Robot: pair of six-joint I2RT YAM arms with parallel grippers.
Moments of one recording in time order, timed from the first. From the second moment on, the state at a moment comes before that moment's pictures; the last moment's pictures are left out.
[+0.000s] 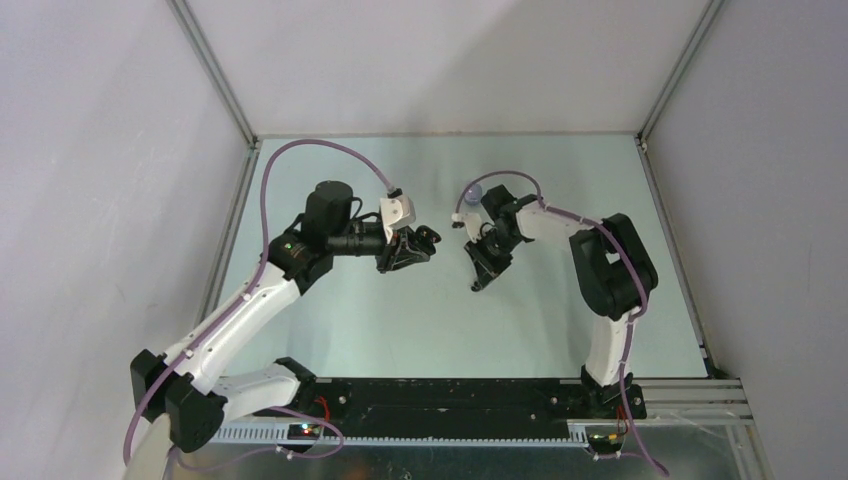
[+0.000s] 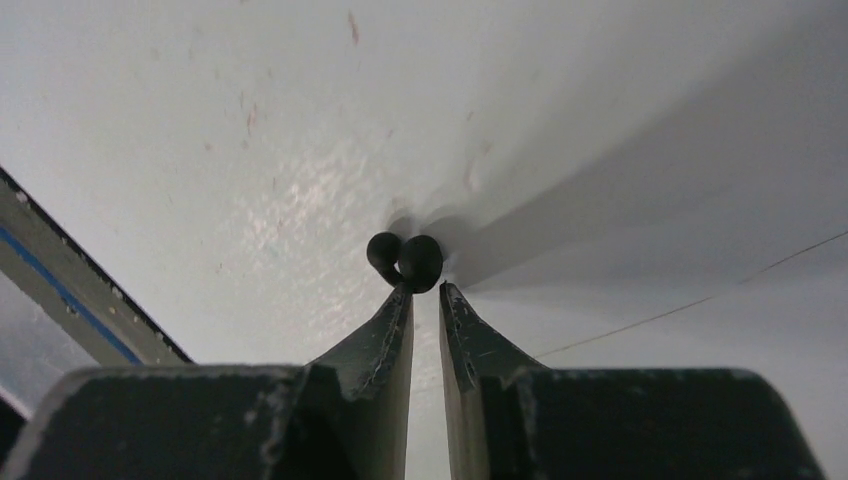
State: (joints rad) left arm -0.56 1.11 1.01 -0.34 0.77 0.31; right arm 0.48 1.91 1.25 -0.75 -0.48 -0.31
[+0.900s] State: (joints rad) left arm -0.56 1.11 1.01 -0.34 0.79 0.31; right arm 0.38 1.96 1.34 -0.72 -0.49 -0.14
